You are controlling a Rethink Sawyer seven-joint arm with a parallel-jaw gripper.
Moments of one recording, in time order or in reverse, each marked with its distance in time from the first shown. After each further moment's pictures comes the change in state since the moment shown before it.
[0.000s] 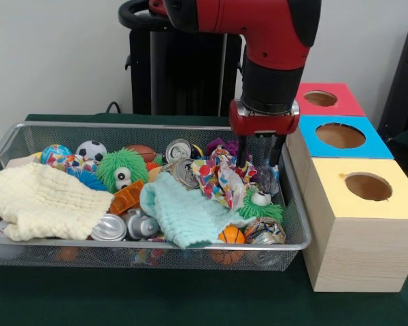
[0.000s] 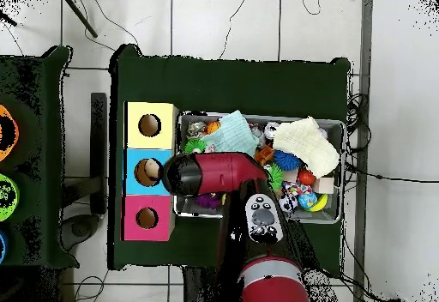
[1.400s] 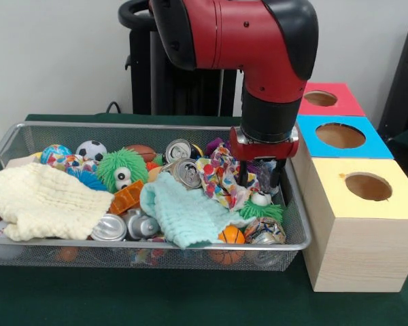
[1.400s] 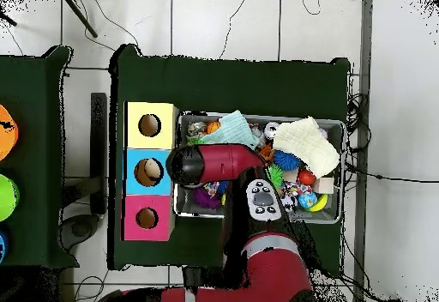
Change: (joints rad) arm -0.015 0.104 0.024 -0.083 0.000 0.022 0.000
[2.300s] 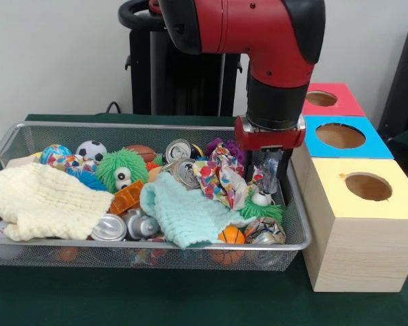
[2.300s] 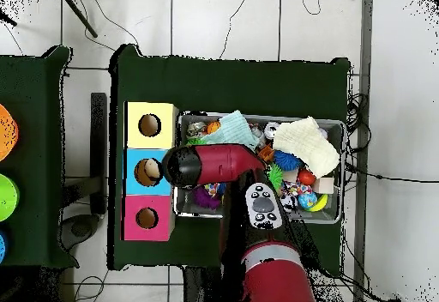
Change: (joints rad) arm 0.000 -0.061 0.010 0.030 0.000 -0.003 0.000
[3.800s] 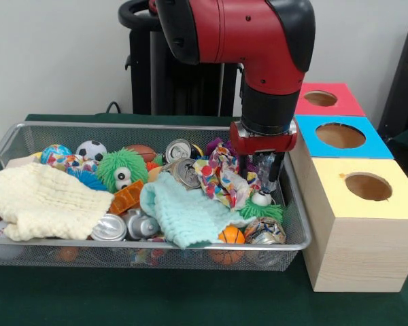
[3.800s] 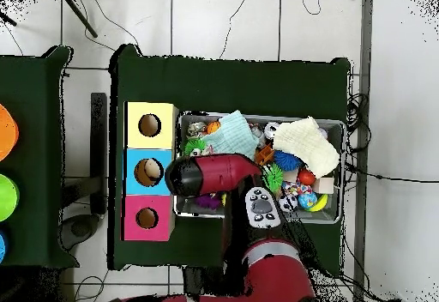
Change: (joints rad) arm -0.010 0.031 0.000 0.051 -0.055 -0.083 0.000
